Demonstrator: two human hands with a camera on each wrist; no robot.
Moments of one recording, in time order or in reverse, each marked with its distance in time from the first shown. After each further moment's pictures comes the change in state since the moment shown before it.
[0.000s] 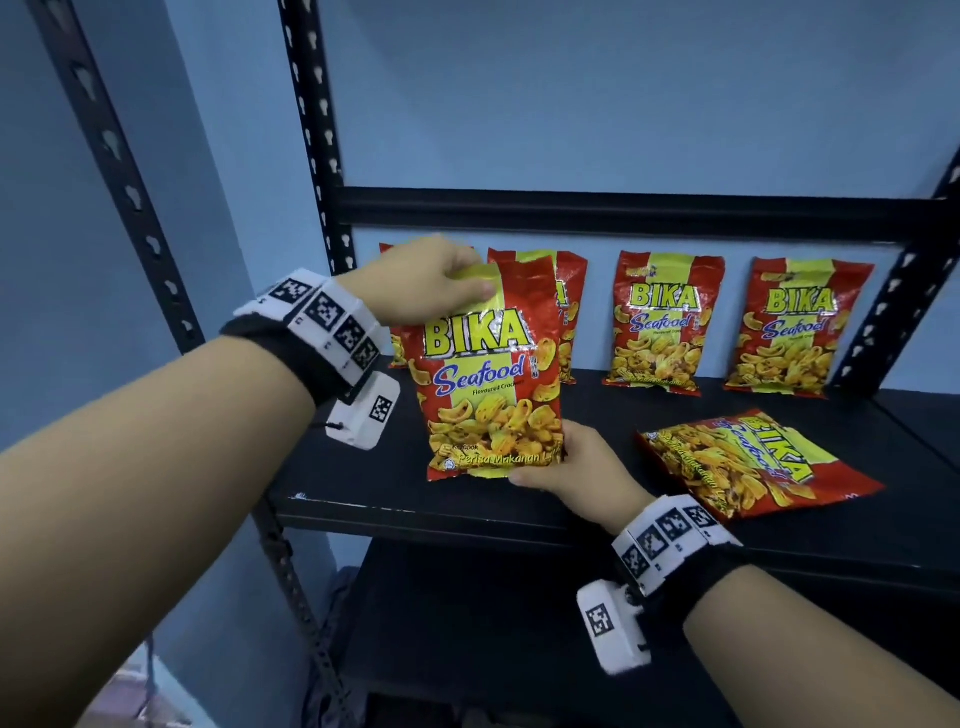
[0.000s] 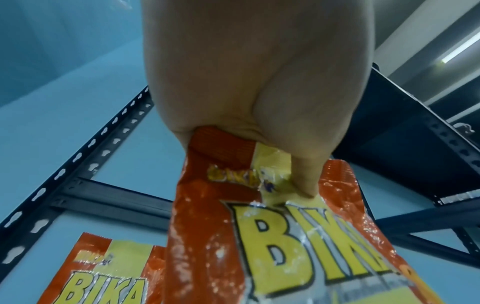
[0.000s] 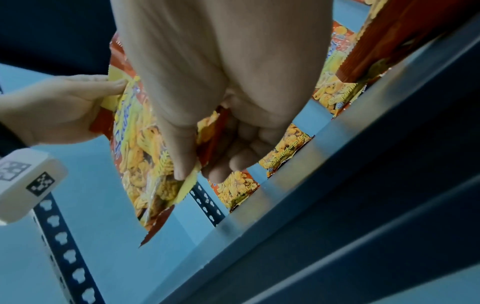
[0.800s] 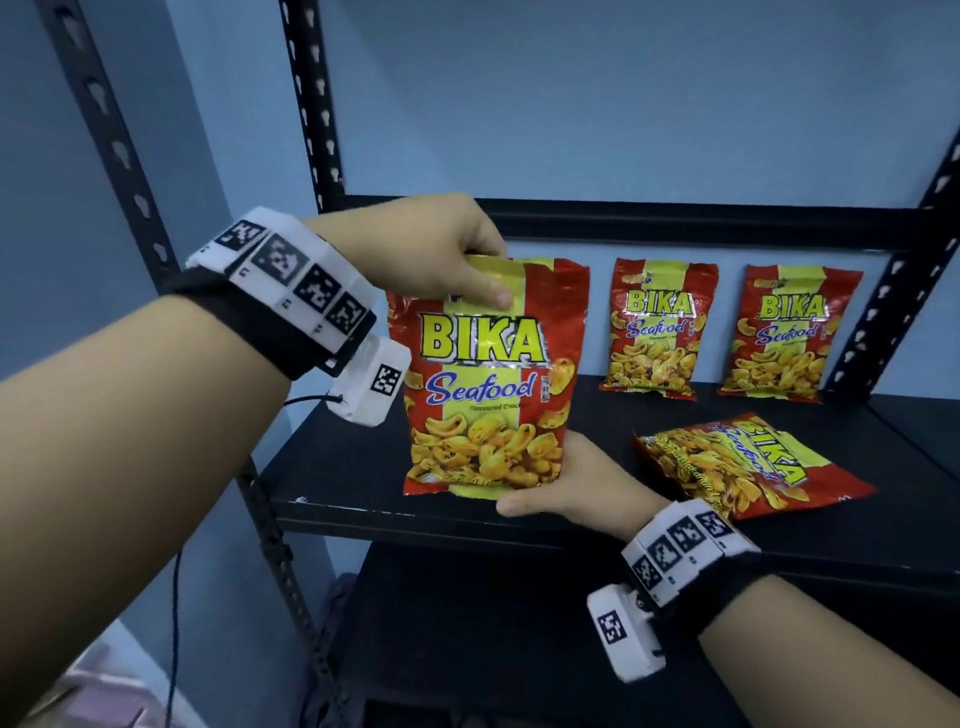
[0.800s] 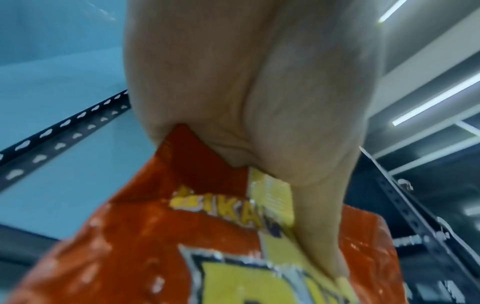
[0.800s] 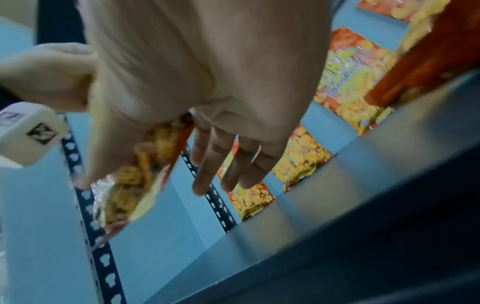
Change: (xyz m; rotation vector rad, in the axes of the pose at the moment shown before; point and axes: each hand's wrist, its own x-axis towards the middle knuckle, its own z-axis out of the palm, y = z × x) left_hand -0.014 0.040 -0.052 0.063 -0.160 0.116; right_hand -0.022 -0.039 -0.001 0.086 -0.197 -0.019
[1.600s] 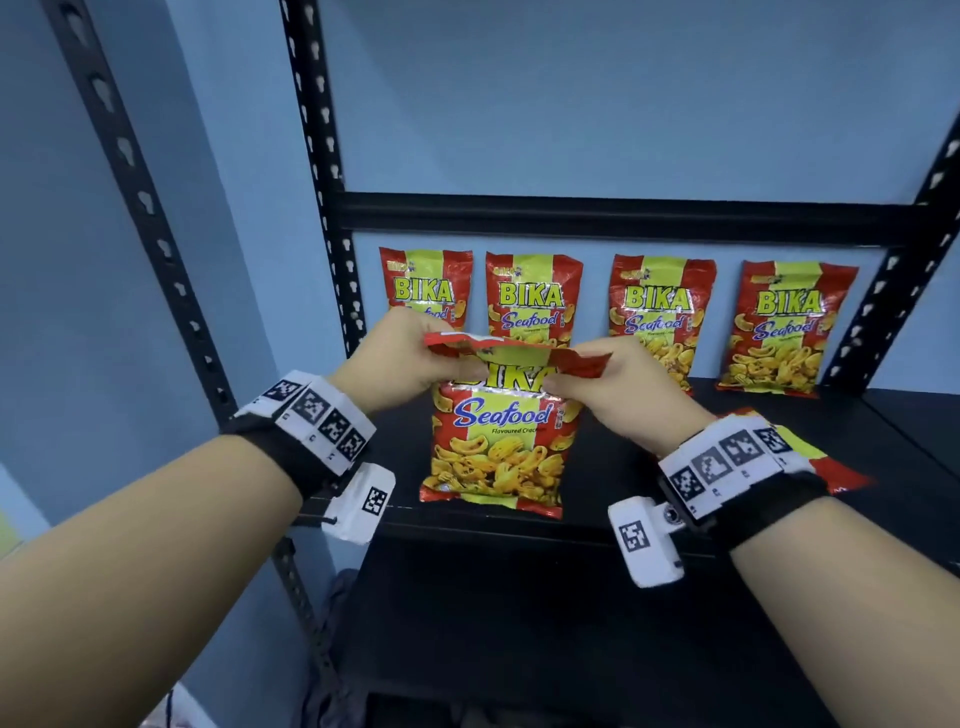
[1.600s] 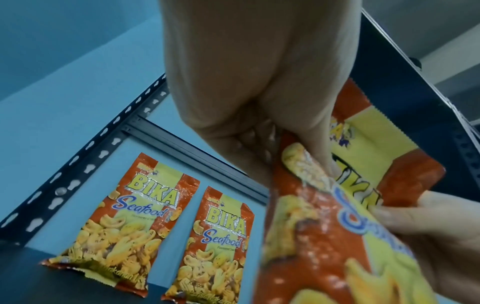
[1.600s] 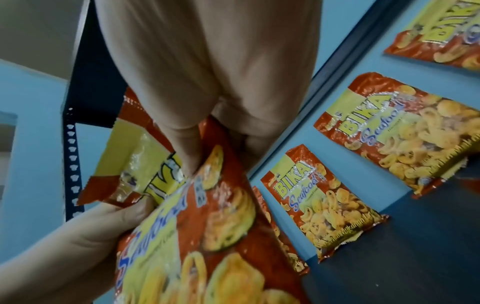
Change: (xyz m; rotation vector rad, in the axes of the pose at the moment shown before) left_hand -0.029 -0.048 0.119 -0.650 0.284 -0.133; right_hand 0.011 -0.060 -0.049 -0.251 0.309 -0.114
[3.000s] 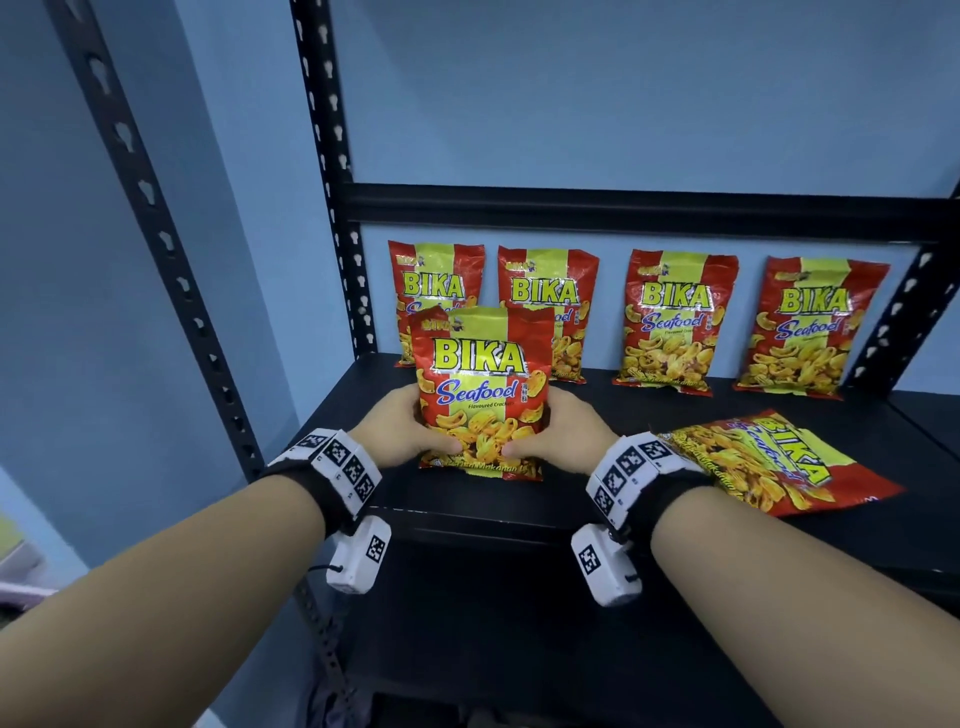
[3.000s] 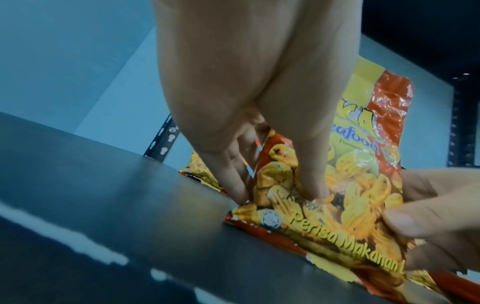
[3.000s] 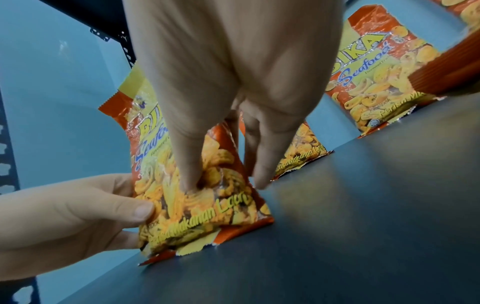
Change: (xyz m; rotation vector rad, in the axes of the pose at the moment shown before) left_hand 0.001 -0.123 0.030 -0.167 -0.092 -0.323; right_hand 0.036 0.065 0.073 -0.274 -0.159 0.269
